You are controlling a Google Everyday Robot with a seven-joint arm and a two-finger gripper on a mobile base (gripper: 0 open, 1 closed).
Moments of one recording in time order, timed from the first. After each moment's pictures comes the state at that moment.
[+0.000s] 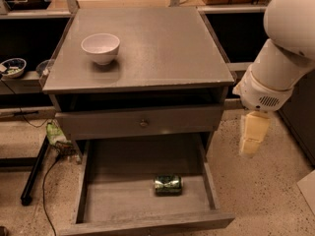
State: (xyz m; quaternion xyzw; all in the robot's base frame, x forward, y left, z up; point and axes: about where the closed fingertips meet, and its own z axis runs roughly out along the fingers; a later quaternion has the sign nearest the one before) arm 0.473 -0.203 0.843 -0.64 0.77 0.00 0.08
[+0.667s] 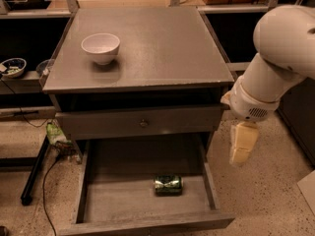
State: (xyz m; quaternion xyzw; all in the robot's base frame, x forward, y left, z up) arm 0.469 -0.182 0.816 -0.66 0.74 0.03 0.09
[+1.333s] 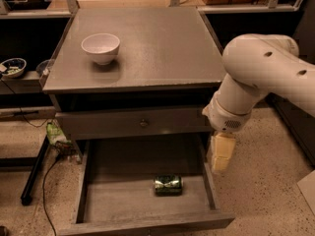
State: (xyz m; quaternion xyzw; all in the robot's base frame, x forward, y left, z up) arm 0.477 -0.144 0.765 -0.69 0.72 0.05 0.07
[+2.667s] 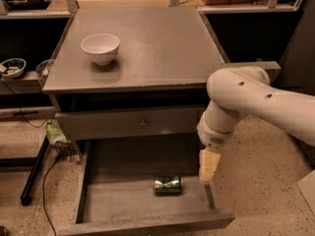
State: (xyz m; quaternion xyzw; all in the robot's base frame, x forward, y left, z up) arm 0.487 -0.137 0.686 -0.66 0.75 0.06 0.06
